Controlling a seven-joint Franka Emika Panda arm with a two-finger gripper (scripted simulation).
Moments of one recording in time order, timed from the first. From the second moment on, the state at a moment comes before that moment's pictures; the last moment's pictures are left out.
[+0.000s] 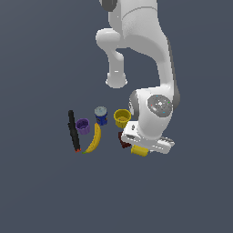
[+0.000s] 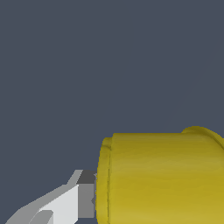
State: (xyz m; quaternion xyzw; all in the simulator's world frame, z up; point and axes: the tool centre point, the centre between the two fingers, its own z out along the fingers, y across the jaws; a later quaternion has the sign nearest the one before) arm 0.076 0.118 0.089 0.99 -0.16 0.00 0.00
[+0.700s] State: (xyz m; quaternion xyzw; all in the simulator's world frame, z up) arm 0.059 0.139 0.238 0.99 -0.16 0.00 0.00
